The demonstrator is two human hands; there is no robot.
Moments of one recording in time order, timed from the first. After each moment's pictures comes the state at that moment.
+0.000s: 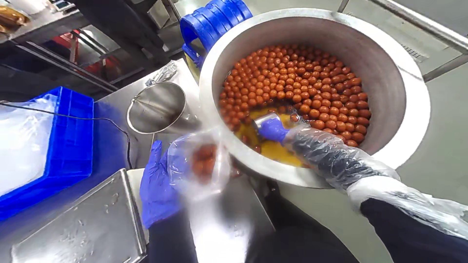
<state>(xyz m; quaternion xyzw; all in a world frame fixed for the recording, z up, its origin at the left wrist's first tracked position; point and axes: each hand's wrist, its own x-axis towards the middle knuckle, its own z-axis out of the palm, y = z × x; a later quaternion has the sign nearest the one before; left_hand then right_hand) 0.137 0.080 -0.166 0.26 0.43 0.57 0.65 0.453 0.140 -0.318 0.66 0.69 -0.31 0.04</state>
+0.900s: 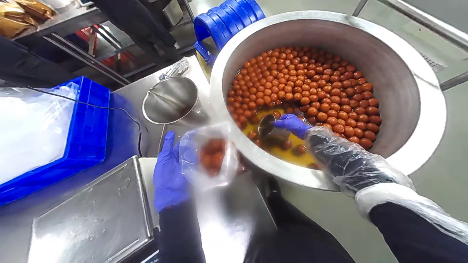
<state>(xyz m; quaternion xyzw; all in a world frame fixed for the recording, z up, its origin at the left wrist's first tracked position) 0.138 0.081 -0.167 0.24 0.43 0.58 0.65 0.506 0.142 -0.342 0.68 0.47 -0.51 -0.24</state>
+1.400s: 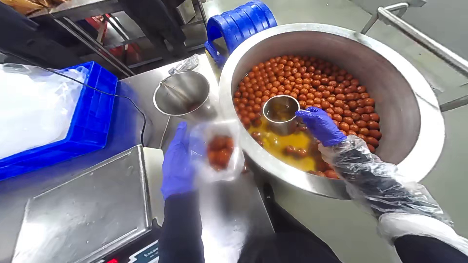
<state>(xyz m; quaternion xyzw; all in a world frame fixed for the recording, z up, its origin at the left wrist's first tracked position) 0.143 0.080 -0.162 0.22 0.46 0.60 0.62 0.514 0.108 -0.237 0.56 0.38 -0.53 -0.51</state>
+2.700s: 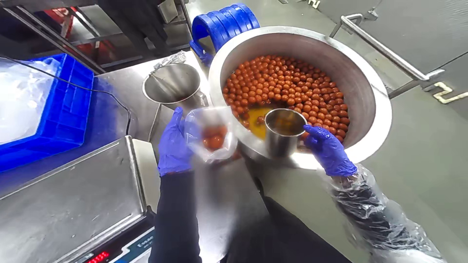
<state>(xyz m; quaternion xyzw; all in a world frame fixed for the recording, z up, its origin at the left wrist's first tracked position) 0.135 0.079 -0.170 0.23 0.39 0.59 0.66 0.474 -0.030 -0.185 0.55 0.19 -0.53 -0.62</state>
